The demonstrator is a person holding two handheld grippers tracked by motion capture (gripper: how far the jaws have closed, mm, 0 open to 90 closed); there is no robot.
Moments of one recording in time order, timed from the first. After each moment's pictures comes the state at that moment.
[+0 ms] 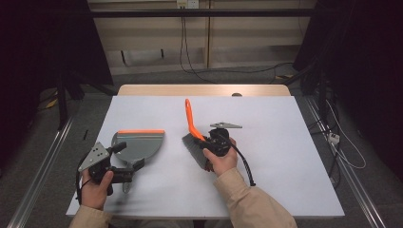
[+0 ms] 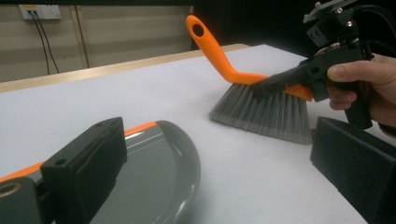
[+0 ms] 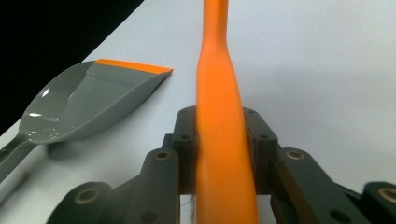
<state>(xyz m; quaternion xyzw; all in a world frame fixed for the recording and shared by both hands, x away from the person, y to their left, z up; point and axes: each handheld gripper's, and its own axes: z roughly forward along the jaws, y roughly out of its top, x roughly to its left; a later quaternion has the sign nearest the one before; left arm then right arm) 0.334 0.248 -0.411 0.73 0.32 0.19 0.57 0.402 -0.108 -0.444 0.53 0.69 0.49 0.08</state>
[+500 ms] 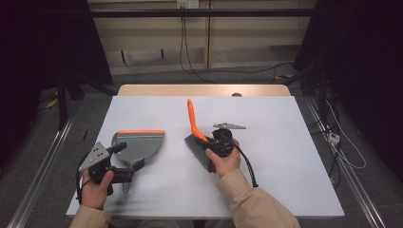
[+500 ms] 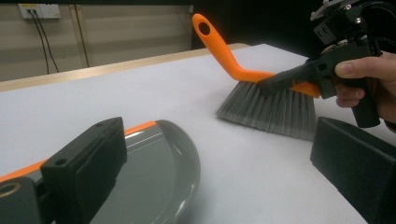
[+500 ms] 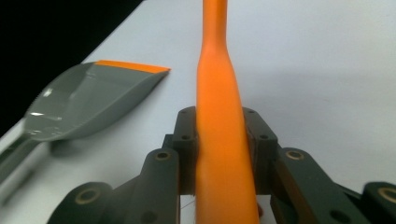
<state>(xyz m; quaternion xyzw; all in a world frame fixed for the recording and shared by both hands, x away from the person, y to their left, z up) 0.335 0.248 -0.412 0.73 0.32 0.19 0.57 0.396 -0.115 -0.441 0.53 0.68 0.49 0.07</state>
